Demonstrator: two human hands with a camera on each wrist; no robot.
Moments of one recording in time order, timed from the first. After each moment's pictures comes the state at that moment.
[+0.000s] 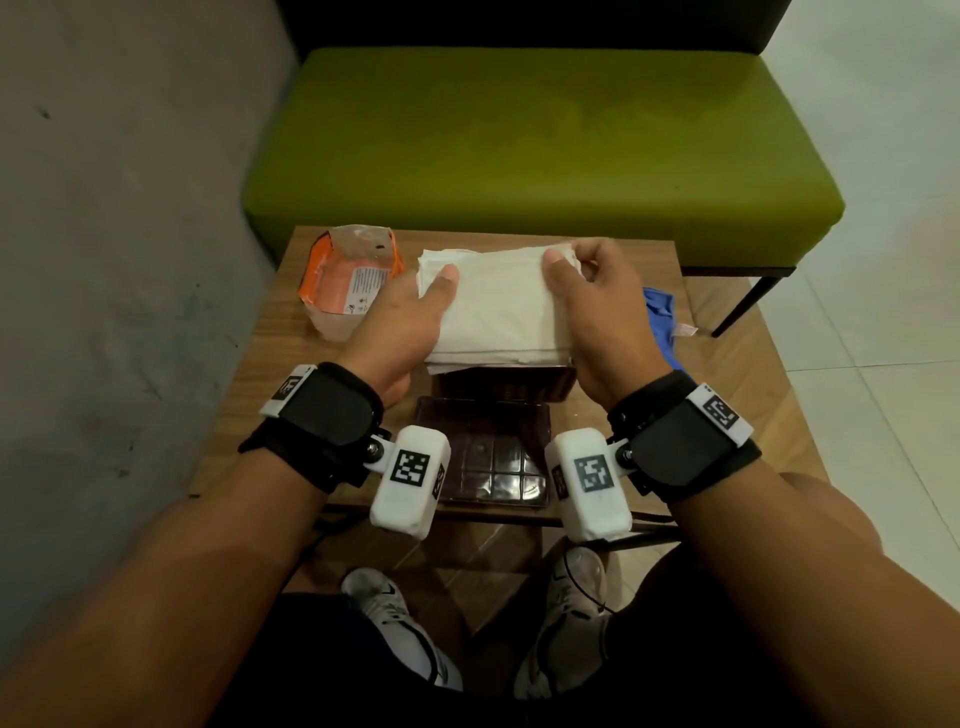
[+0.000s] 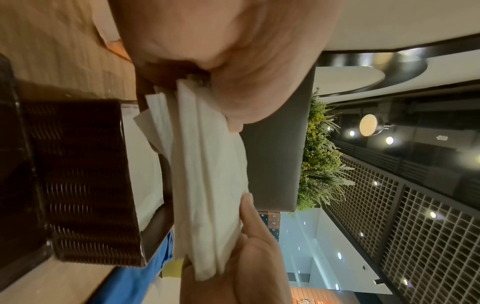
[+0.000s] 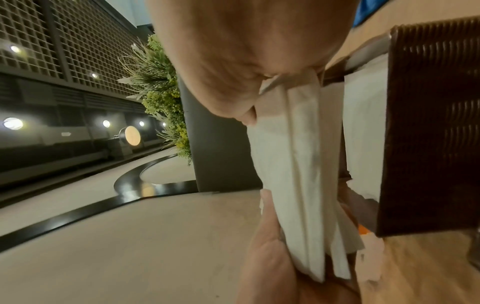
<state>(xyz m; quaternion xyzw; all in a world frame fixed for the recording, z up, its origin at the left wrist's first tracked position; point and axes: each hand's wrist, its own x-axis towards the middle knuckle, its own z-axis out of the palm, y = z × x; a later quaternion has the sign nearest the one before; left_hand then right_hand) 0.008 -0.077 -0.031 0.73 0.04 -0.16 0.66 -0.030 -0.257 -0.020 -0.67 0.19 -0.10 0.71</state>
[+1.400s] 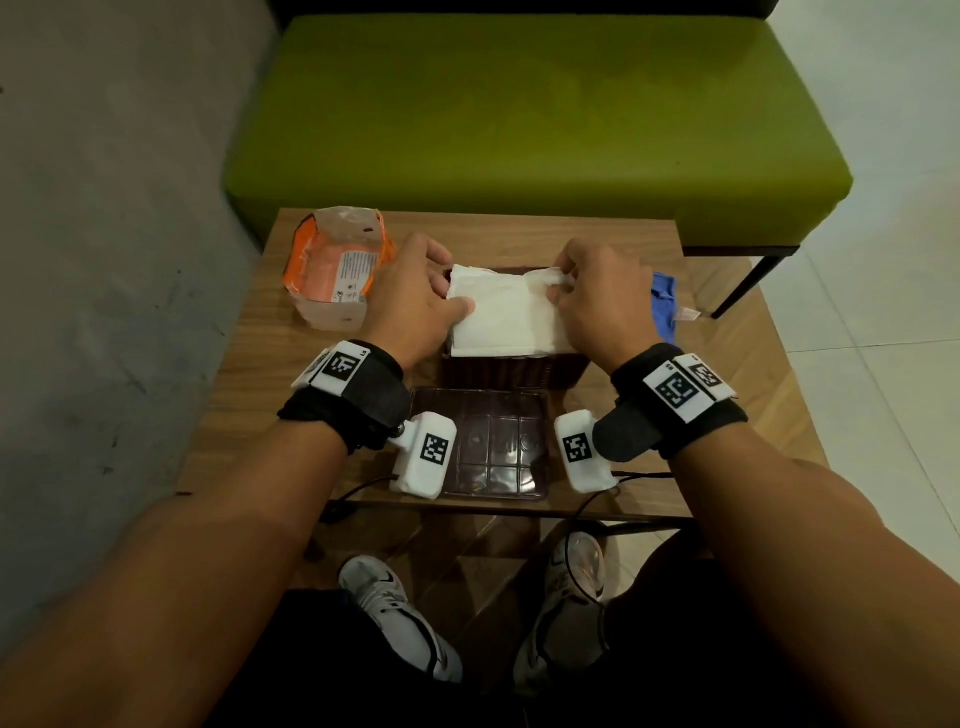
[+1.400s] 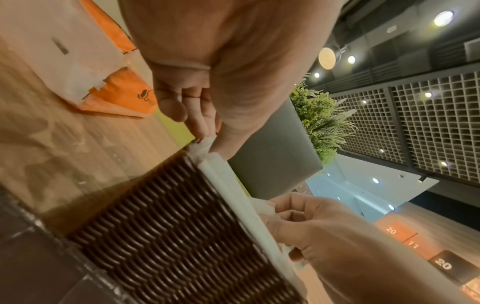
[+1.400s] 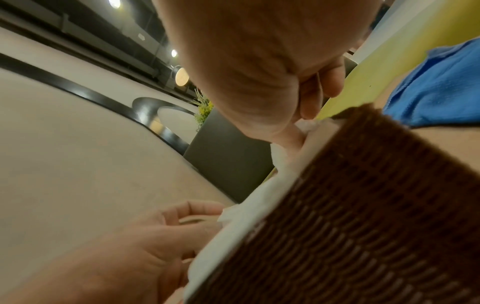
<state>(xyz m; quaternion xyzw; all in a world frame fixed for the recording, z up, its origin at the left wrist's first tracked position) 0.034 -0.085 -0.059 0.91 -0.06 -0.04 0.42 0.002 -0.294 -0.063 -0.96 0.13 -0.07 0.23</state>
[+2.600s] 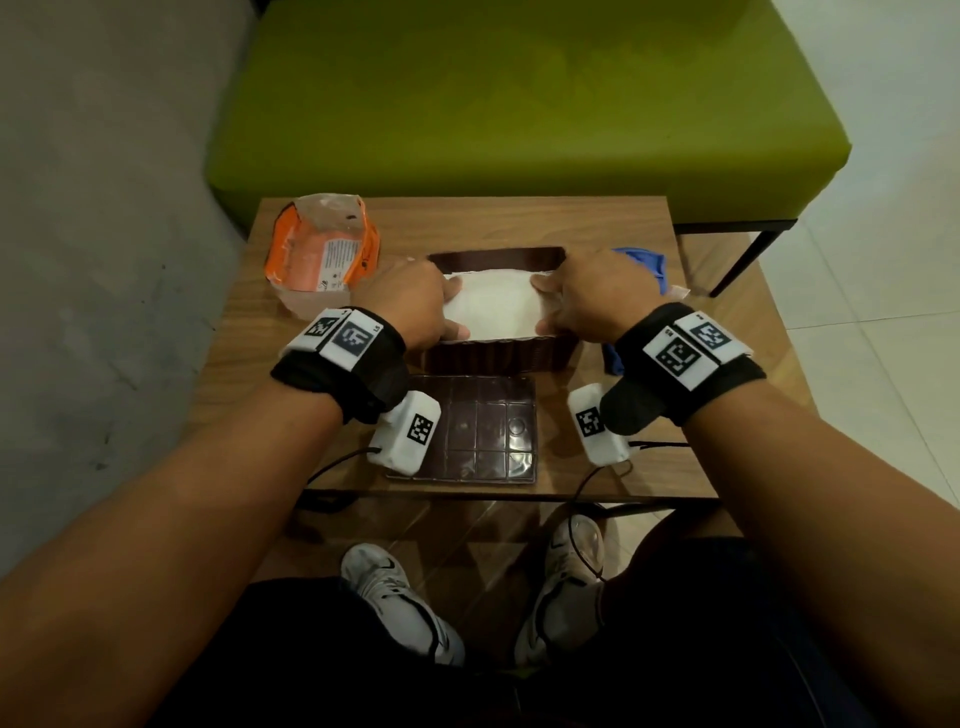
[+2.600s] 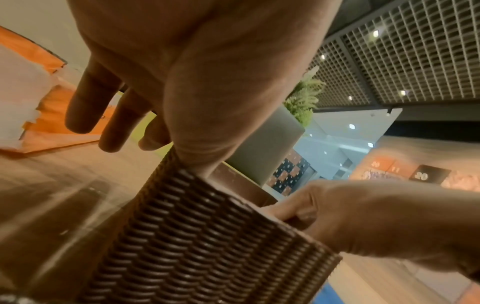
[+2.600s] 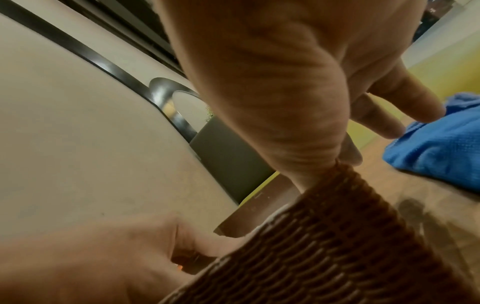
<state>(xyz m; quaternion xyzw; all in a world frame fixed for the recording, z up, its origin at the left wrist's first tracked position) 0.043 -0.102 -0.043 0.96 -0.18 -0.21 -0.03 0.012 -0.313 -0.063 -0.98 0.07 0.20 0.05</state>
